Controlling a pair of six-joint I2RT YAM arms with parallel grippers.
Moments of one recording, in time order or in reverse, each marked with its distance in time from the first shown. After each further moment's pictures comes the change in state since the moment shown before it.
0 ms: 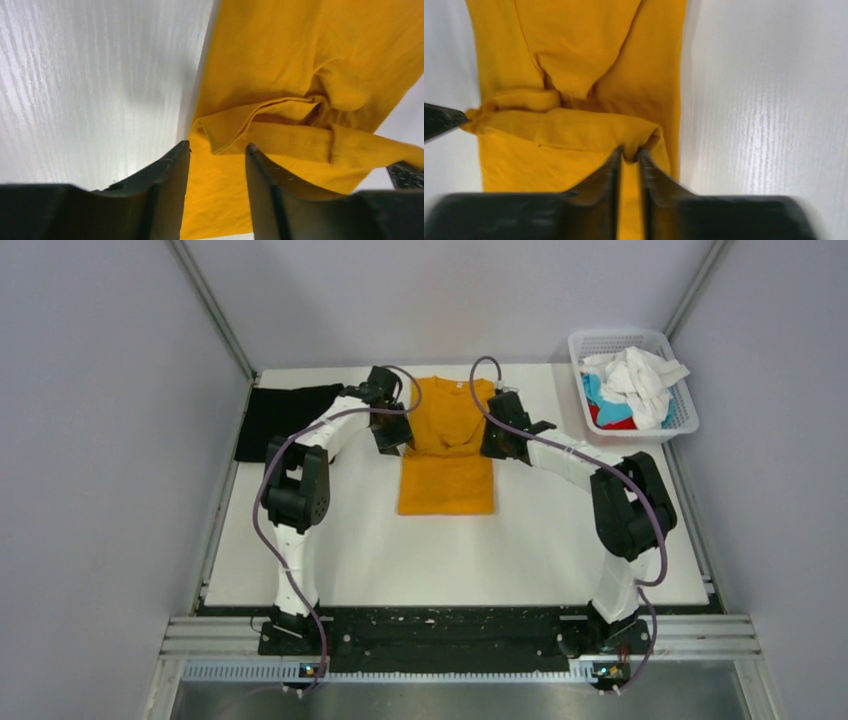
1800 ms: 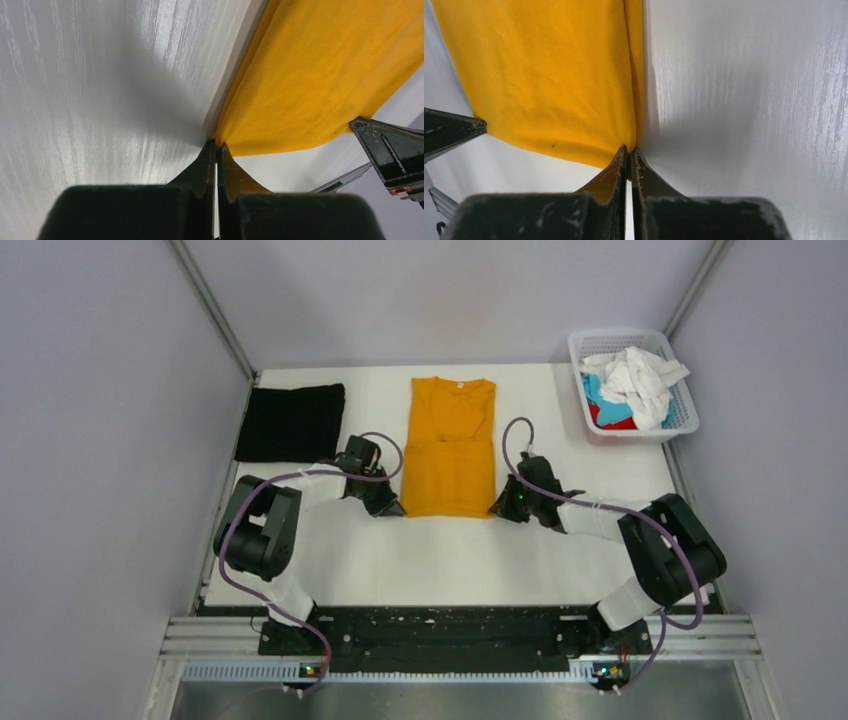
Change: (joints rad) left arm -0.001 -0.409 -0.825 0.414 0.240 -0.156; right arm -0.007 -0.301 -0.647 0.339 -0.229 0.237
